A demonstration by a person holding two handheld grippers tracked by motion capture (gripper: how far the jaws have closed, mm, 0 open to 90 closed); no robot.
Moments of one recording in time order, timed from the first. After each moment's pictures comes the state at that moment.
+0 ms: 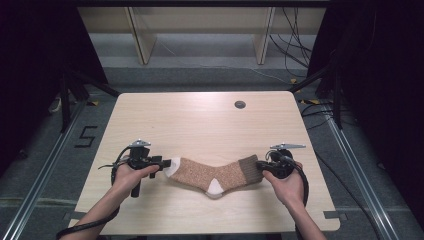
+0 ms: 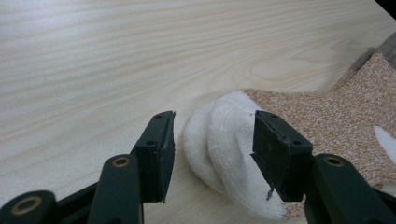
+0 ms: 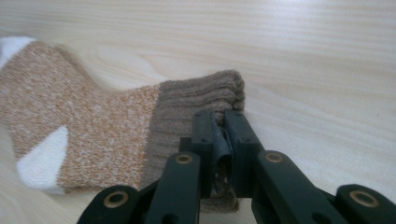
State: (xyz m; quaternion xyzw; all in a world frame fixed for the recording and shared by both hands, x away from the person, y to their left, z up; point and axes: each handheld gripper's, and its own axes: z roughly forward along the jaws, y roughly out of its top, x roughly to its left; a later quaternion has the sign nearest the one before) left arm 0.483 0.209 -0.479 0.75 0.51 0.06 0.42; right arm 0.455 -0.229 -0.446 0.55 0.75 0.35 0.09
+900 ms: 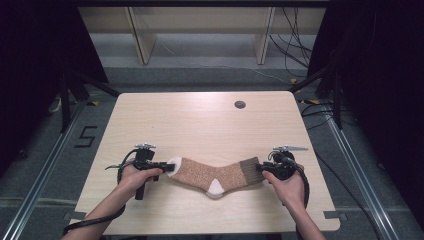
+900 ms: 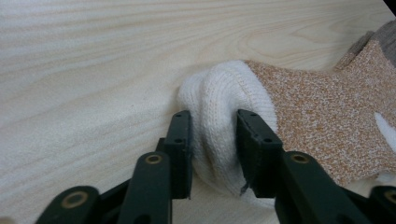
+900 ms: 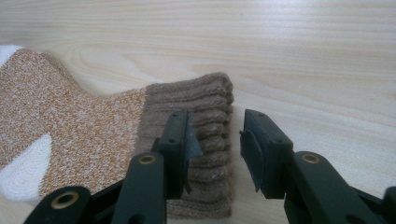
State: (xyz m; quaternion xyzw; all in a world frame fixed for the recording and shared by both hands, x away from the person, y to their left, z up) left arm 0.489 0.200 -0.496 0.75 0.52 0.00 0.41; right arm 0.457 -0.236 -0.458 0.58 0.73 0.35 0.08
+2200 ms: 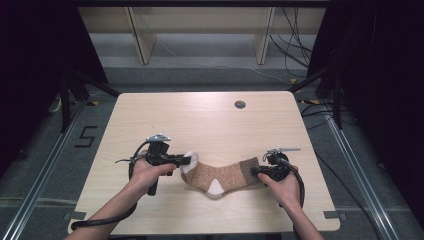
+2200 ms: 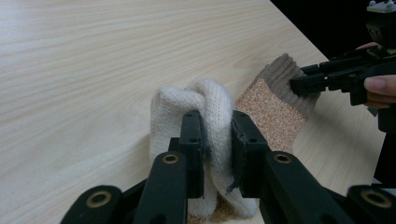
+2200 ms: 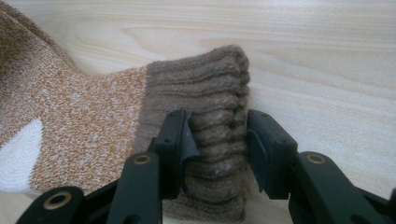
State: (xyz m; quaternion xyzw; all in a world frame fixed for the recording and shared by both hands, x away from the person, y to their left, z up) left arm 0.472 0.143 -0.433 0.77 0.45 0.01 0.46; right arm 0.463 -0.226 -0.472 0.58 0.74 0.32 0.06
